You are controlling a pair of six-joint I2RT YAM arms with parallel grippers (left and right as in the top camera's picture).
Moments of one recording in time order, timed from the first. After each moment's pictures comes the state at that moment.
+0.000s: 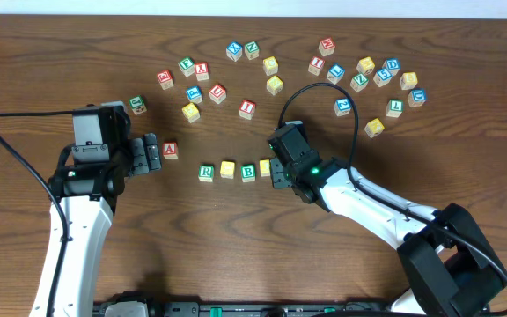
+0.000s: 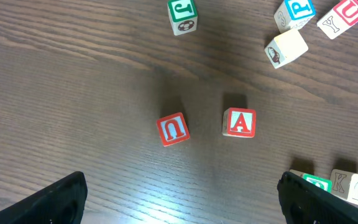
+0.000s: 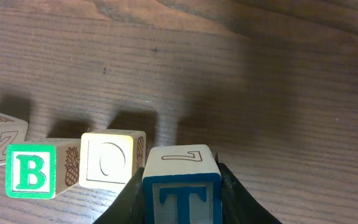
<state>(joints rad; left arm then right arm) 0.07 1.22 0.93 -0.68 -0.06 -0.09 0.67 1.71 0.96 -0.31 0.16 0.47</state>
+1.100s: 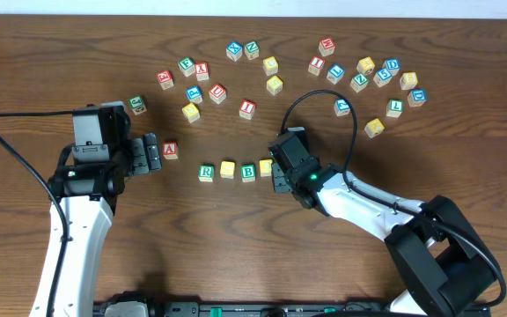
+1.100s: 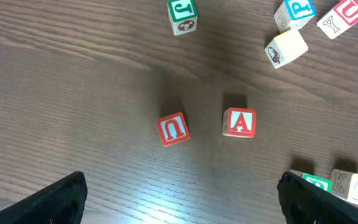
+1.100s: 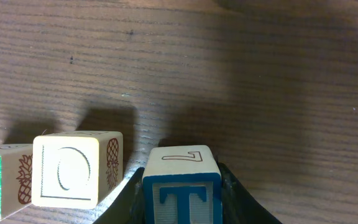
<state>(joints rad) 0.07 1.22 0.93 -0.68 -0.06 -0.09 0.67 1.76 0.89 -0.21 0.18 0.49</state>
